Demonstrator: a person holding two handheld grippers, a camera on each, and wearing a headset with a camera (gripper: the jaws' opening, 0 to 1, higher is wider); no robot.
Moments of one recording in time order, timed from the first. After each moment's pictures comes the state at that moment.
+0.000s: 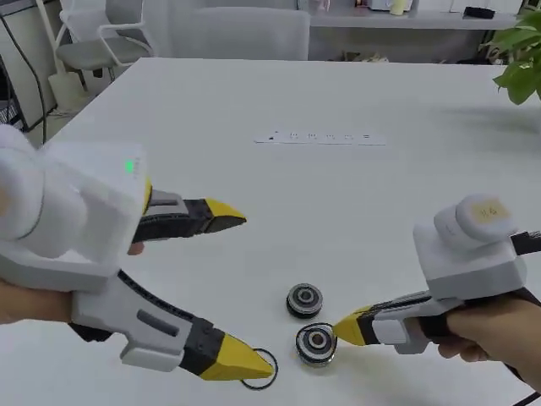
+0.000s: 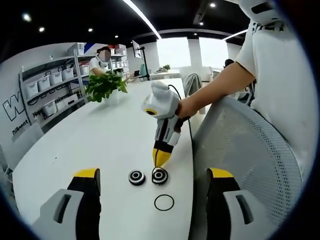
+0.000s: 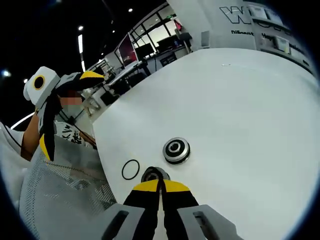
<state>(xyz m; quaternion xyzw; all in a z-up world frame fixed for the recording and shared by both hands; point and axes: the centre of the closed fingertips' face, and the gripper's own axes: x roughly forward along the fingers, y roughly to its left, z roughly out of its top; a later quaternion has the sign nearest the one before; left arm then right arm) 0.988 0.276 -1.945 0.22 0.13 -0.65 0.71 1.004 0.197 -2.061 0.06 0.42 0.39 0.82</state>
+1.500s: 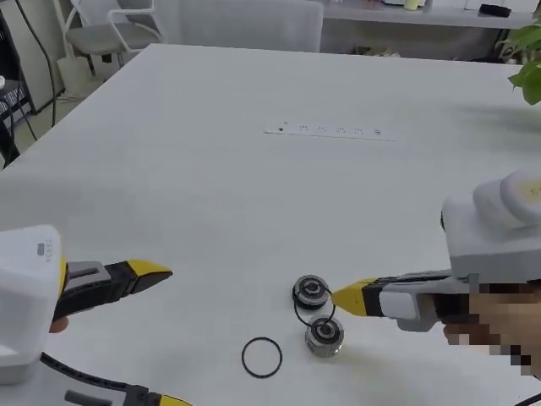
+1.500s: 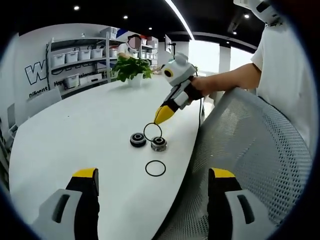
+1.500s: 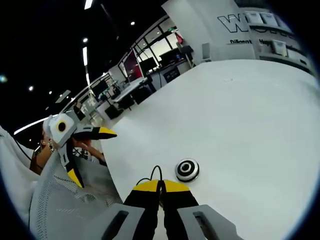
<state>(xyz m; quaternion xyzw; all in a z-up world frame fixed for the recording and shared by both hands) 0.972 0.334 -2.004 0.15 0.21 -0.57 0.78 1.011 0.212 -2.023 0.10 0.36 0.40 0.84</state>
